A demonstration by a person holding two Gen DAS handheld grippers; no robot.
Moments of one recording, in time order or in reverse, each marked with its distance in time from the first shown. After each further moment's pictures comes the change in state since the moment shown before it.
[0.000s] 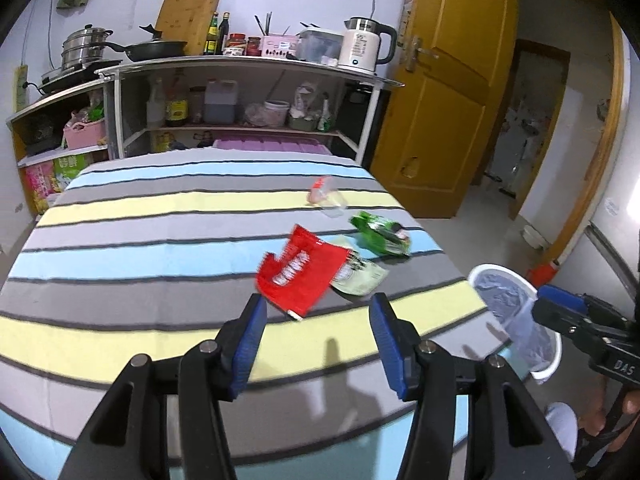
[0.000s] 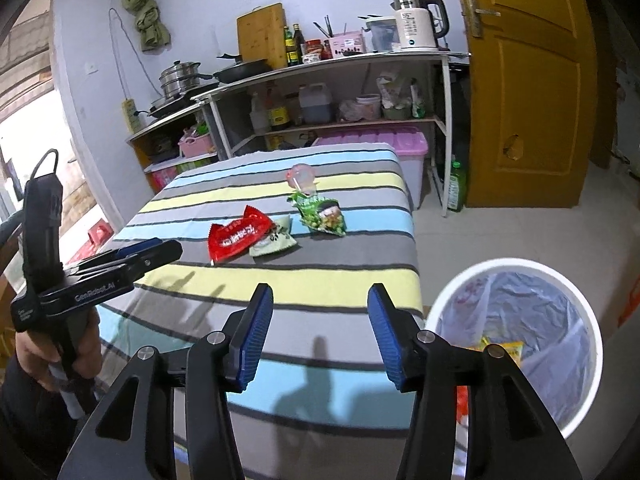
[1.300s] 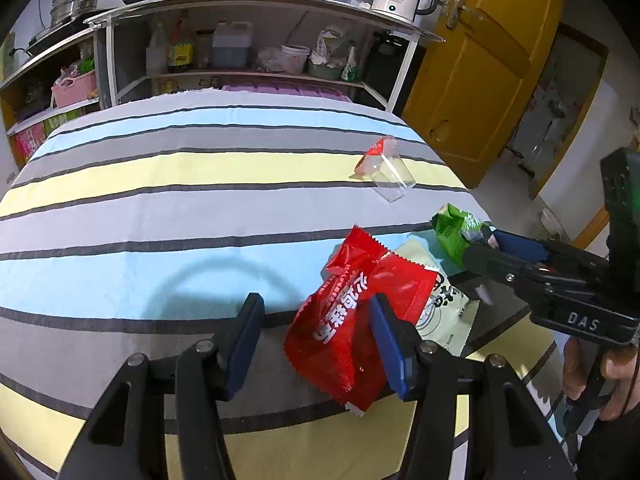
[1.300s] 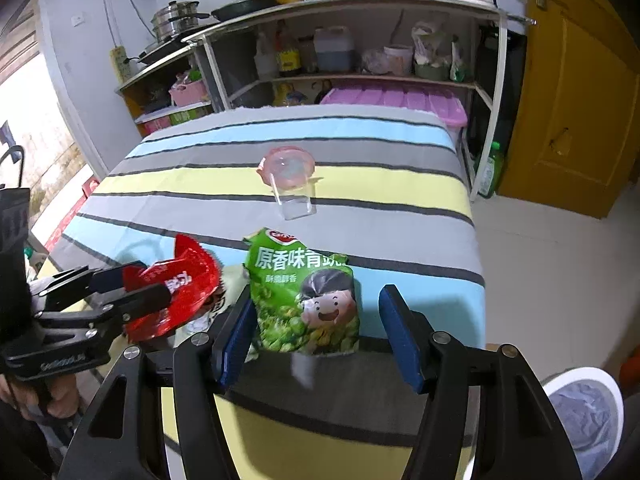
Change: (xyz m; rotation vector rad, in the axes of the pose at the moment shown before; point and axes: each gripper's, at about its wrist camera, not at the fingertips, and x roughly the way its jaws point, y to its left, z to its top) left arm 0.100 0.029 0.024 -0.057 0.200 0.021; right arm 0.179 -0.012 0.073 -0.067 0.221 0.034
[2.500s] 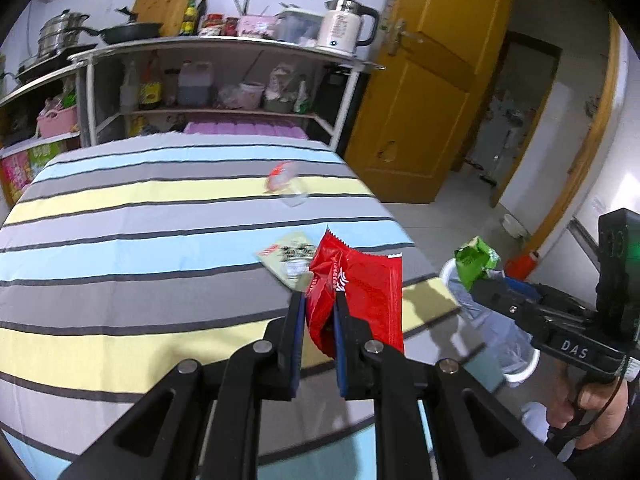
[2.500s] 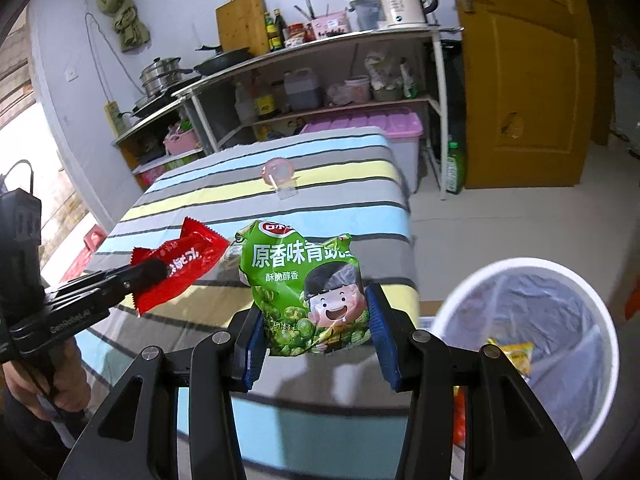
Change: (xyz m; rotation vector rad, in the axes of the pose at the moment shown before) left arm -0.083 -0.059 -0.033 0.070 -0.124 -0.125; right arm -0.133 0.001 -0.095 0.144 -0.179 -0.048
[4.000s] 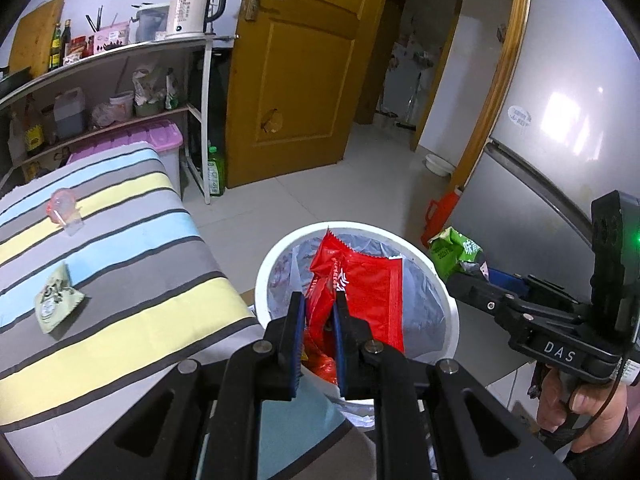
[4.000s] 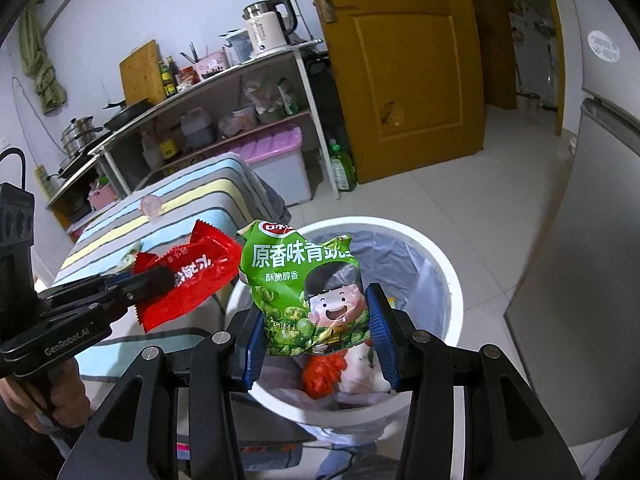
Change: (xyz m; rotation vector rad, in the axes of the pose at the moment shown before) left arm 0.067 -0.184 -0.009 0.255 0.103 -0.222; right arm -0.091 -0.139 -0.057 0.230 -0.067 -0.241
